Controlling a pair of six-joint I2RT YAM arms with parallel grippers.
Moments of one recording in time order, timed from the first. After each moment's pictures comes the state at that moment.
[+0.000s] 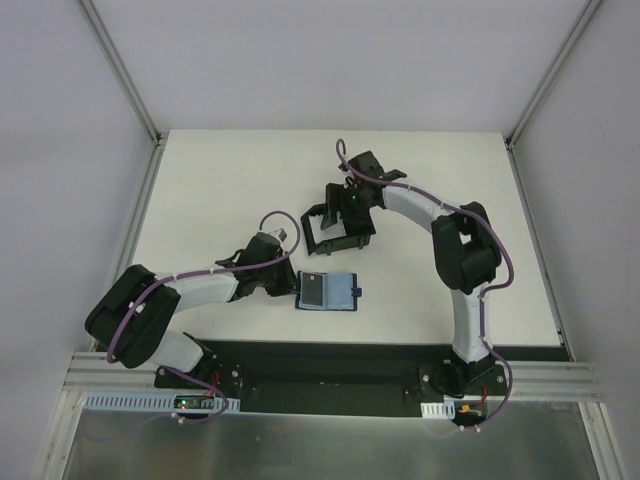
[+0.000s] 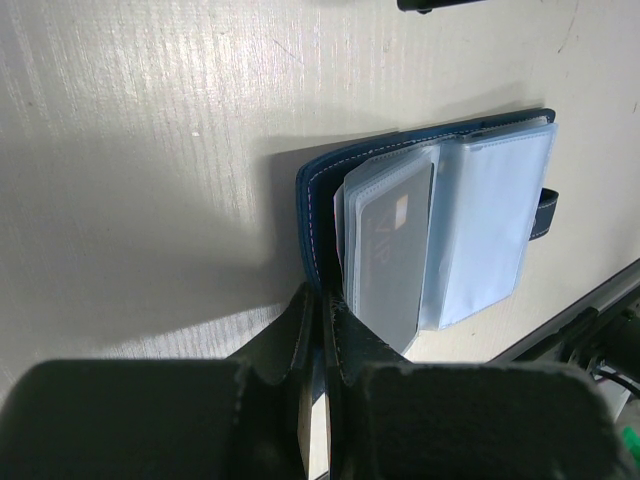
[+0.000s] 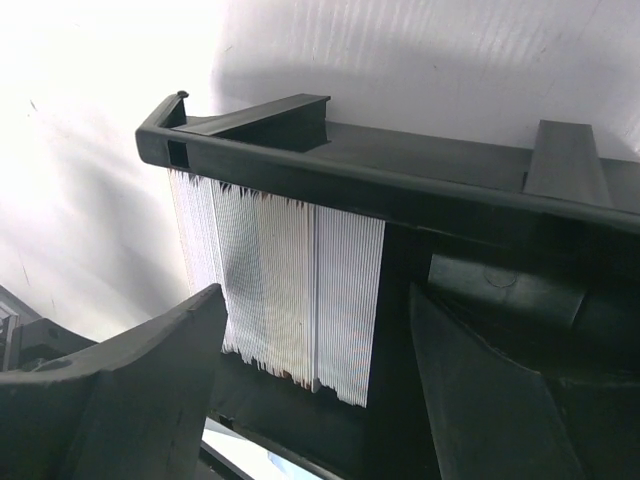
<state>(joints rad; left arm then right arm) -0.61 1.42 0.51 0.00 0.20 -0.79 0.53 2.08 1.60 -0.56 -0.34 0.44</state>
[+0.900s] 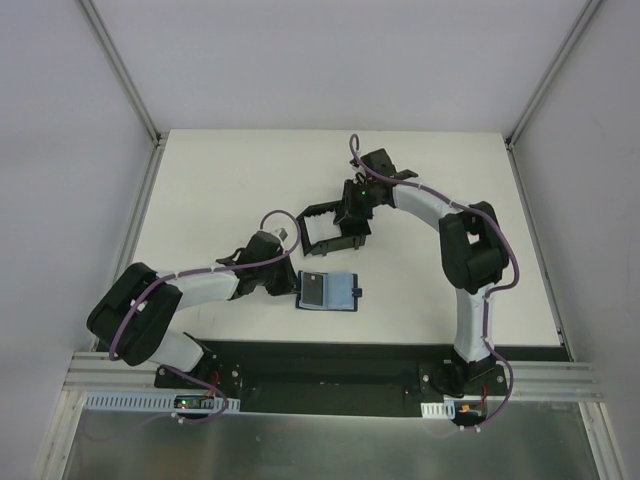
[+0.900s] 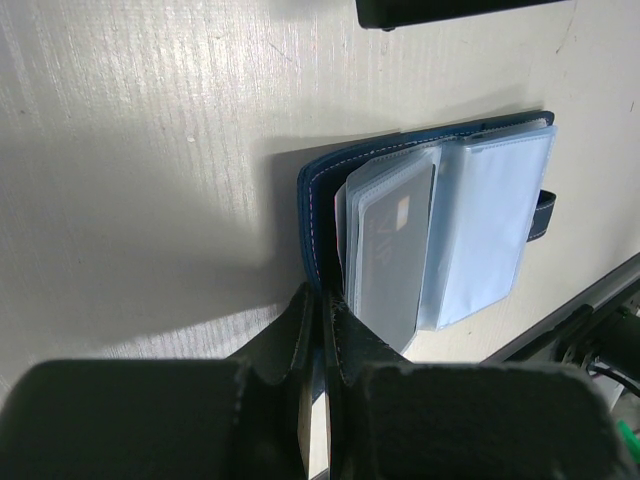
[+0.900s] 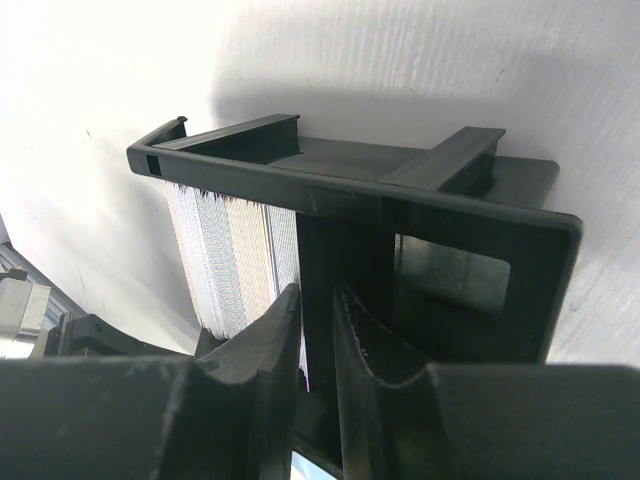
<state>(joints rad) -0.60 1.44 0.53 -0.01 0.22 -0.78 0.47 2.05 1.54 -0.48 -0.43 0.50</state>
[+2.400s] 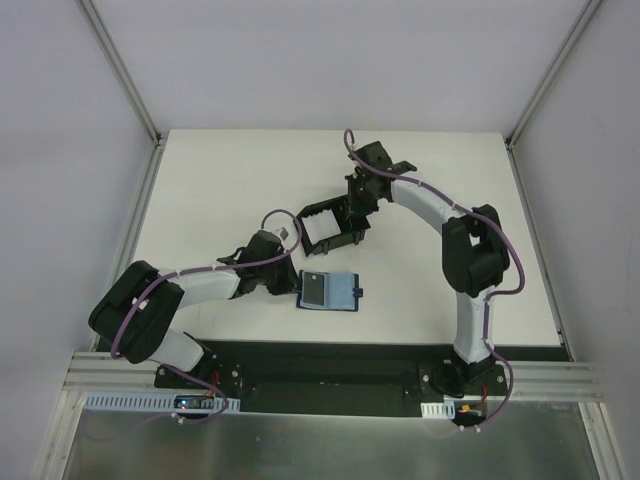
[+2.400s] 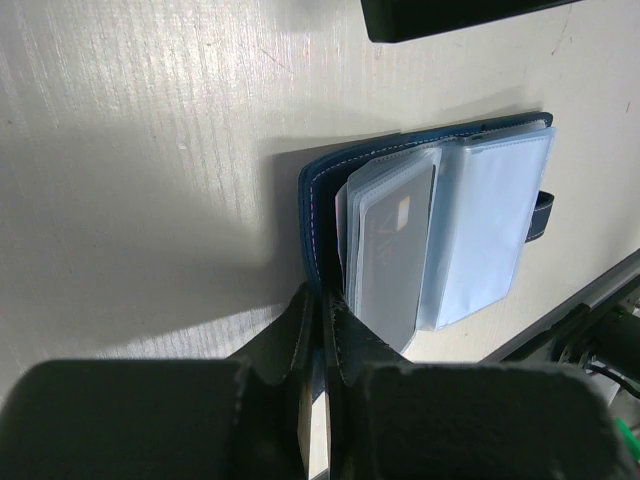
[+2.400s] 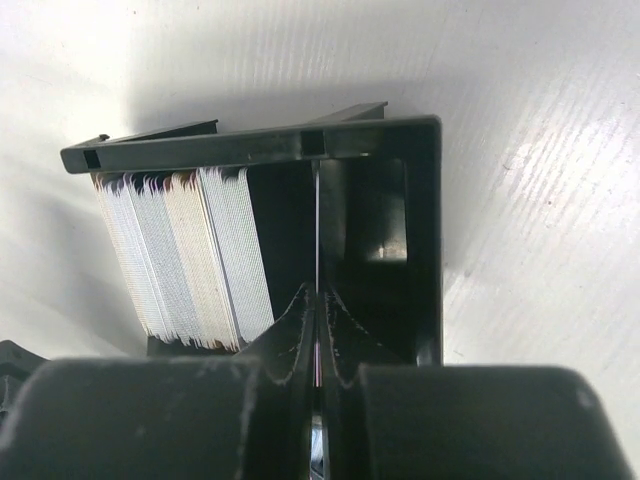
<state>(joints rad) -0.60 1.45 0.53 0.00 0.23 -0.78 0.50 2.03 1.64 -0.63 -0.20 0.38</state>
